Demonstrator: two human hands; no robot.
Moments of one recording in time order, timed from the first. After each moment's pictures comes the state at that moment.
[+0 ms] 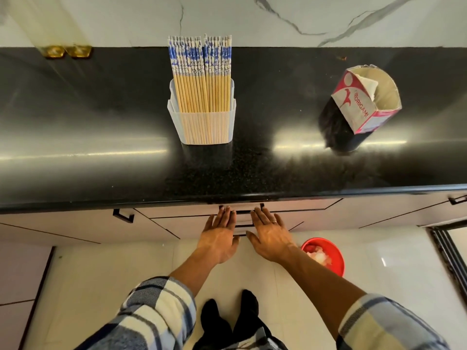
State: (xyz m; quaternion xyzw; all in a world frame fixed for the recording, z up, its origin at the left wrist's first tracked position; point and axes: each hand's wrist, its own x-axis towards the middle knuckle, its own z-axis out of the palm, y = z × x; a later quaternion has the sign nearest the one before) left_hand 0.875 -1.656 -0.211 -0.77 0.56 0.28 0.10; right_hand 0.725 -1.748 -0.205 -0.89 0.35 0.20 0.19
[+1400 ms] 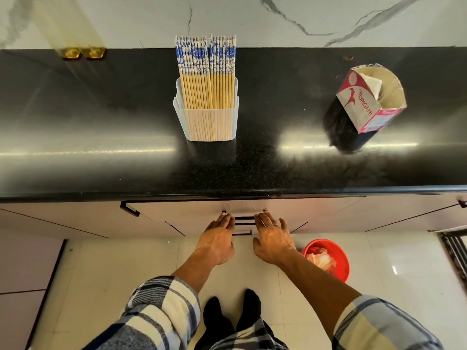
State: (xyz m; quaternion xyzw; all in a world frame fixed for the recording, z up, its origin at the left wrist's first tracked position) left_hand 0.867 -1.638 -0.206 -0.78 0.54 0.30 0.08; right_hand 0.716 -1.735 -0.203 -0.88 0.36 0.21 0.21
